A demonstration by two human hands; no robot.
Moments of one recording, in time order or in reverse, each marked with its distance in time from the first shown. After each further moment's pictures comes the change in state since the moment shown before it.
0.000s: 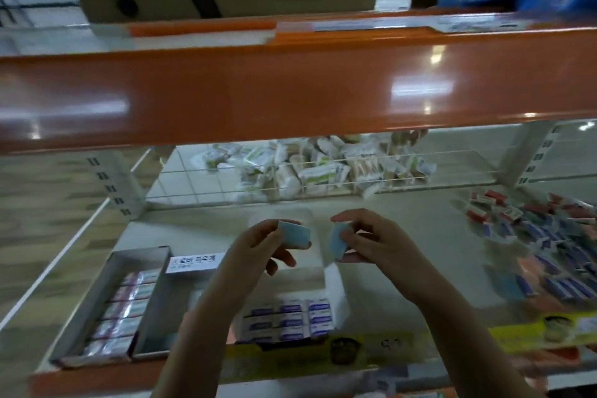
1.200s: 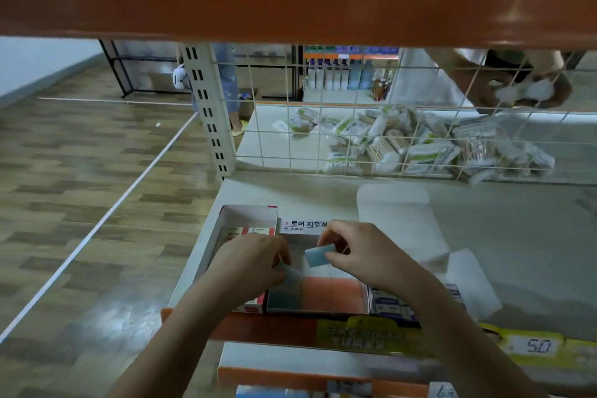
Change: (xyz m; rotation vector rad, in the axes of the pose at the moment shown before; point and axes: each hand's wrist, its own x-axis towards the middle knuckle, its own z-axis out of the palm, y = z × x) left_hand -0.041 -0.050 -0.181 1.286 -0.161 -0.001; right_hand 0.040 0.014 0.194 -0.777 -0.323 -0.133
